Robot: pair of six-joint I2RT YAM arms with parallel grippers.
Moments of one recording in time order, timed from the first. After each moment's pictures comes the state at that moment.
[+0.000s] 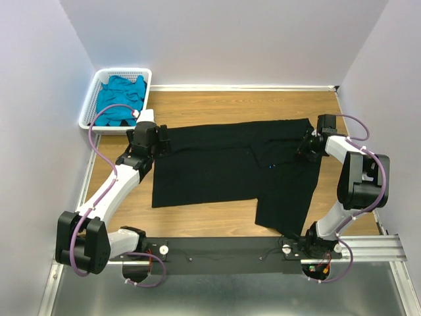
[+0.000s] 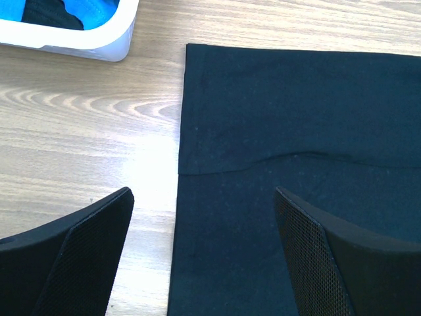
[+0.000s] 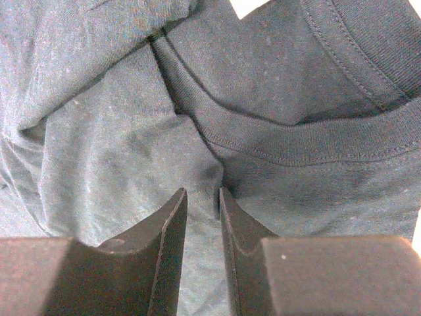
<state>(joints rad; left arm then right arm) -0.26 1.20 0.81 -0.20 -0.30 -0.27 -0.13 1.72 1.01 -0.36 -0.16 0.44</state>
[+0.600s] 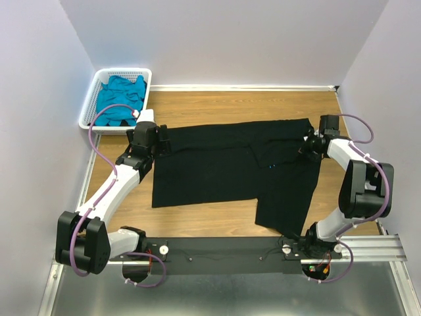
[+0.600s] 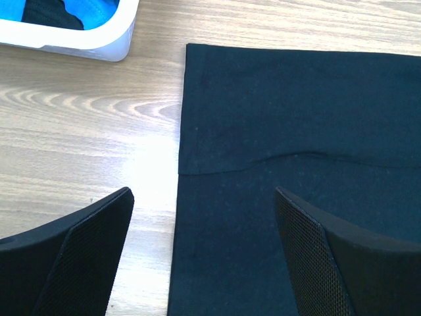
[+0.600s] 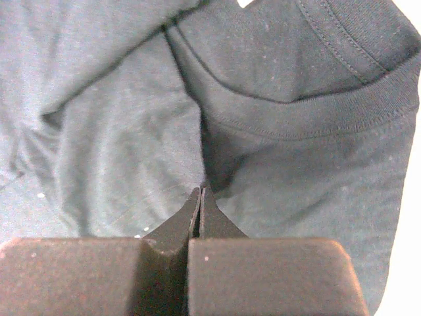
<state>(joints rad) -0.26 1.20 0.81 -0.20 -0.30 -0.27 -0.13 1.64 0.97 -0.37 -0.14 0.45</state>
